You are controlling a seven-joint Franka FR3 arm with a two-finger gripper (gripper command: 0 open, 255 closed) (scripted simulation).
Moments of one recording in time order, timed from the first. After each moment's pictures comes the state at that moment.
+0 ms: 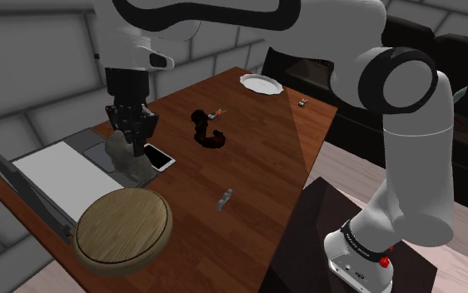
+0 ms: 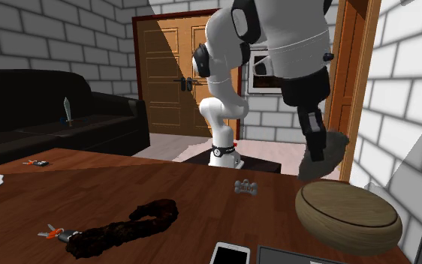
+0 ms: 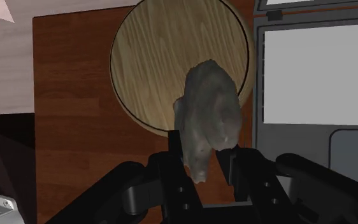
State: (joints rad) arm 0.31 0.60 0.55 -1.15 0.09 1.55 2.05
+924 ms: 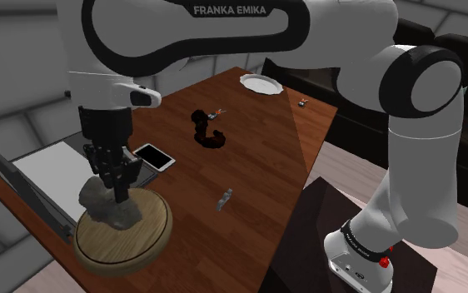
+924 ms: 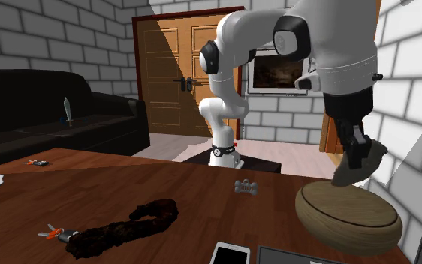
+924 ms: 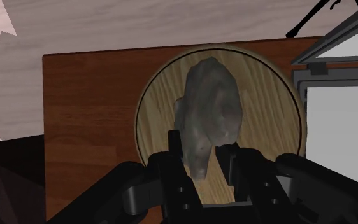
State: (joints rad) arm 0.39 0.56 0.58 -1.32 0.11 1.72 2.15
